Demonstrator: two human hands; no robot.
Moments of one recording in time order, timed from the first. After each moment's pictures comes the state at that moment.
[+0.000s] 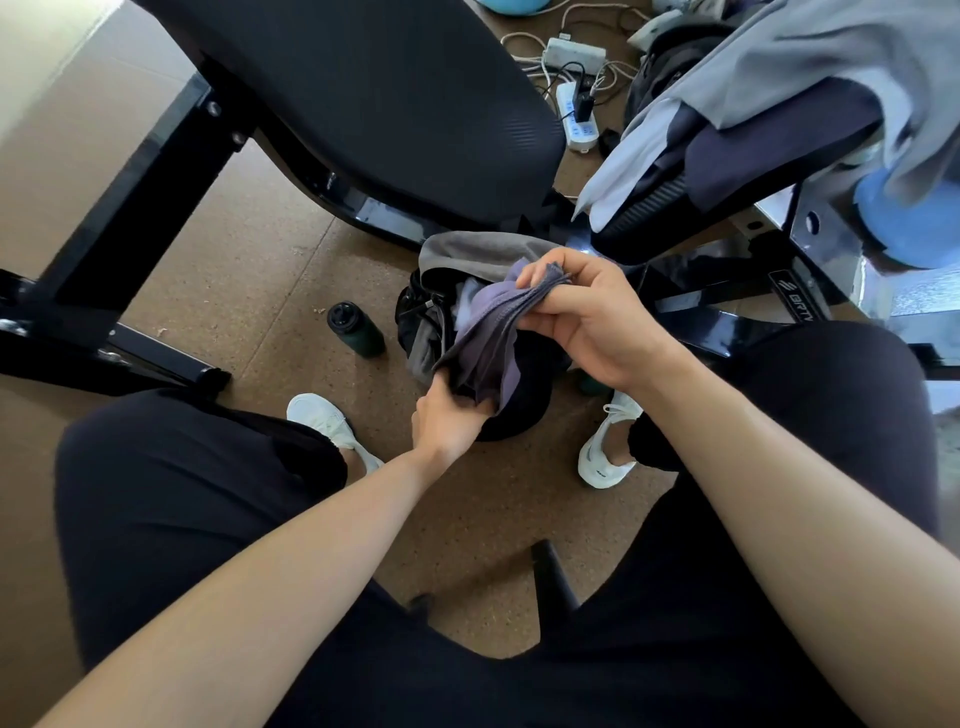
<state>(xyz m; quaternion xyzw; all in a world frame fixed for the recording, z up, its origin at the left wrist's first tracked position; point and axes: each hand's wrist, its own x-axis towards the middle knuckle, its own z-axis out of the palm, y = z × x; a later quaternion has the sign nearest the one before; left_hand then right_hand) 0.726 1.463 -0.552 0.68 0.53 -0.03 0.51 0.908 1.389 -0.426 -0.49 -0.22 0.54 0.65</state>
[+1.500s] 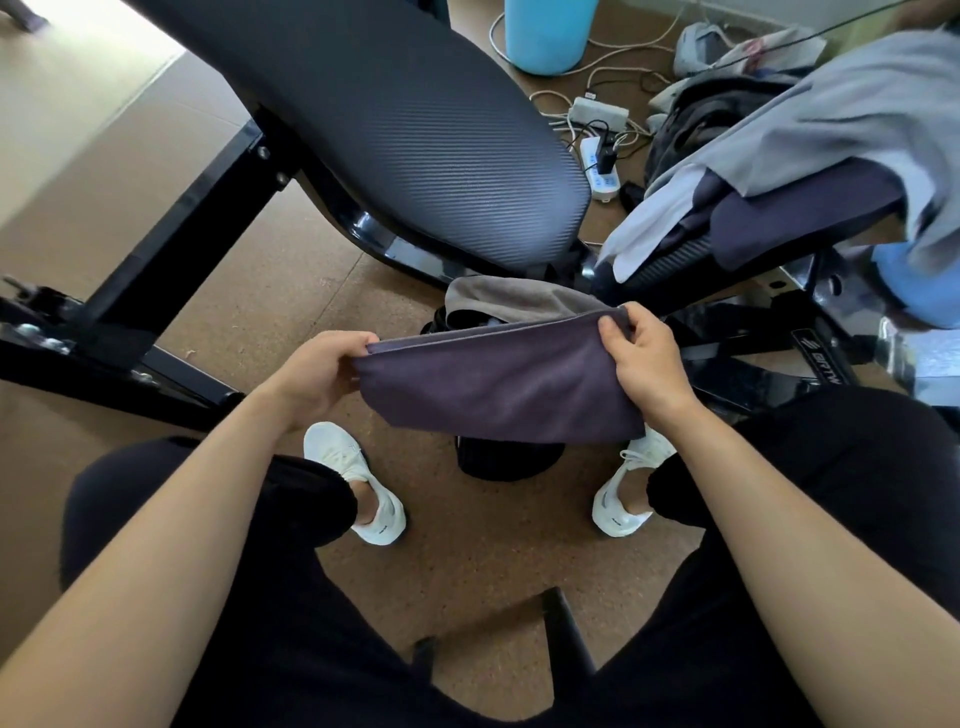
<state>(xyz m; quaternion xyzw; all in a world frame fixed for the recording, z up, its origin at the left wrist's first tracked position) 0.677 1.617 -0.460 0.57 0.42 0.03 0.71 0.945 1.386 -0.480 -0.80 -0.25 0.26 0.49</state>
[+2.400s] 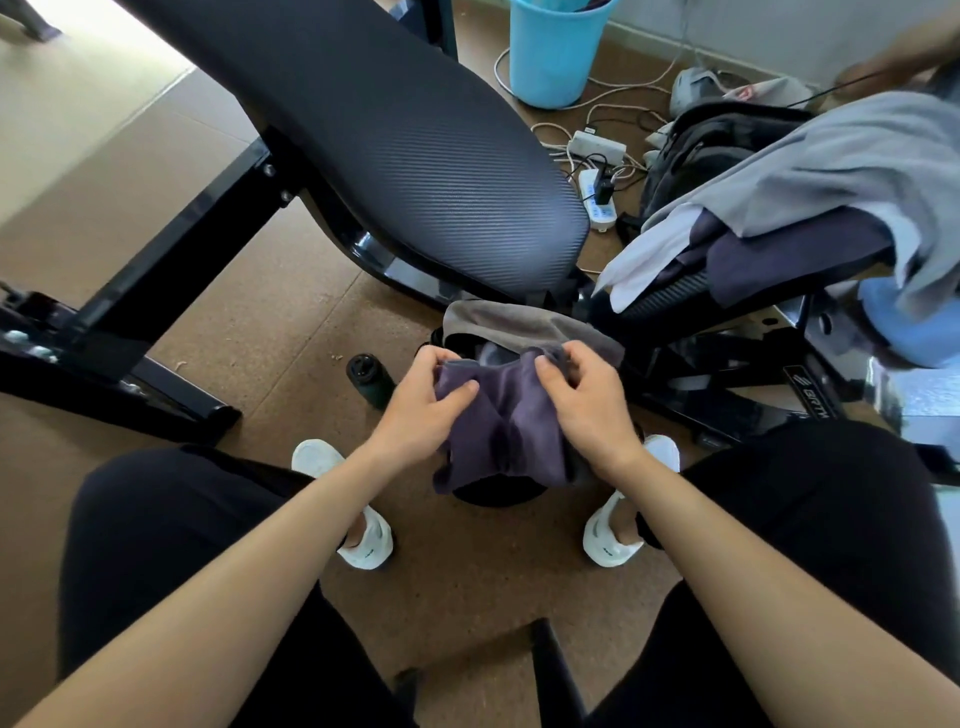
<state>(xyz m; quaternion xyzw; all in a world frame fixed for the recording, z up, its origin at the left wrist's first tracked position) 0.733 1.535 -0.470 0.71 0.39 0.13 0.57 0.894 1.409 -0.468 -0.77 -0.28 0.27 0.50</state>
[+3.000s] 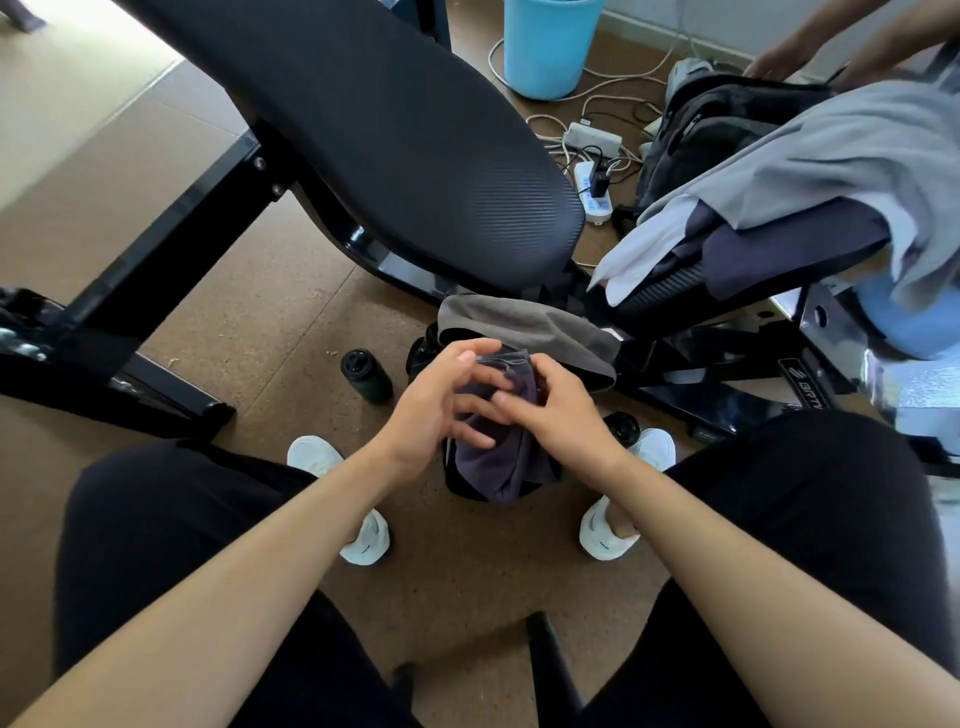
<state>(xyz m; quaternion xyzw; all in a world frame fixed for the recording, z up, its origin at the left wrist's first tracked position) 0.739 1.522 -0.453 0.54 0.29 0.09 0.79 0.877 1.404 -0.461 -0.72 -0.35 0.38 0.45</state>
